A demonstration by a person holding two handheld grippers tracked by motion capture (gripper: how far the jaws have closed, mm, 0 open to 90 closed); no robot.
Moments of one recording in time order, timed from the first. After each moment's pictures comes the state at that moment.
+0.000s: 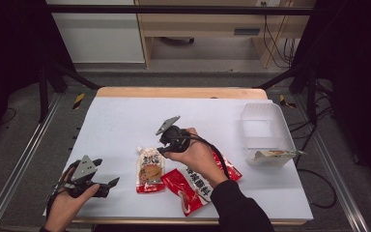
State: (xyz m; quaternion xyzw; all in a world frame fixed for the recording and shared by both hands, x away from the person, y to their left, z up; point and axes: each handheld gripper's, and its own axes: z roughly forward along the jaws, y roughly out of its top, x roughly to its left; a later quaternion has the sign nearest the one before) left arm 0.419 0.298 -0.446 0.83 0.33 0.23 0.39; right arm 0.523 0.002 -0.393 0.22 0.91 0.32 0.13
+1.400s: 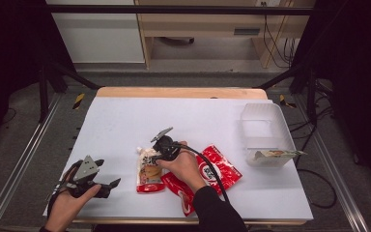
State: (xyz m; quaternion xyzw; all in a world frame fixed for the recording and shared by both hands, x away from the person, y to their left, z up) left arm 0.420 0.296 -0.447 0.84 0.32 0.23 0.38; right arm 0.536 0.030 -0.467 0.31 0.89 0.33 0.09
